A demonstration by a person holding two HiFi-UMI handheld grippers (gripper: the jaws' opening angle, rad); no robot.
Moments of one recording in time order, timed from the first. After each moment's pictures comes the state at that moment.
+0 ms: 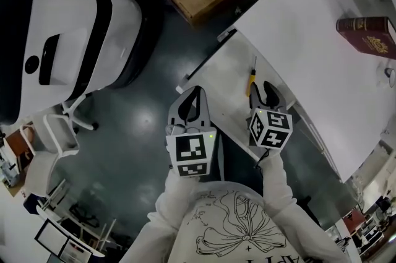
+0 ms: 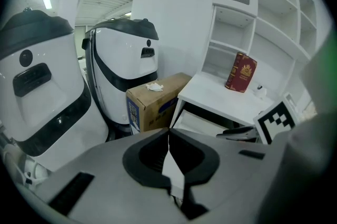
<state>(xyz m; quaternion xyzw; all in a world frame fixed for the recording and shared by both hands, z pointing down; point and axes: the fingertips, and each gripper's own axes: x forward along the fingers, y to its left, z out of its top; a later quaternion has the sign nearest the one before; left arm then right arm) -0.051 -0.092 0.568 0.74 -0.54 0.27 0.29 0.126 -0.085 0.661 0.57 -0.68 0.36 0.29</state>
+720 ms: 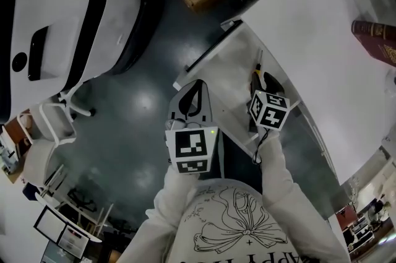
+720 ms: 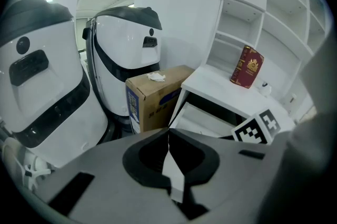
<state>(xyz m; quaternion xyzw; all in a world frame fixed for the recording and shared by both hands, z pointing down) -0.048 -0.098 0.604 0.73 -0.54 0.29 0.32 0.138 -0.085 0.754 0.55 -0.64 0.41 0.34</state>
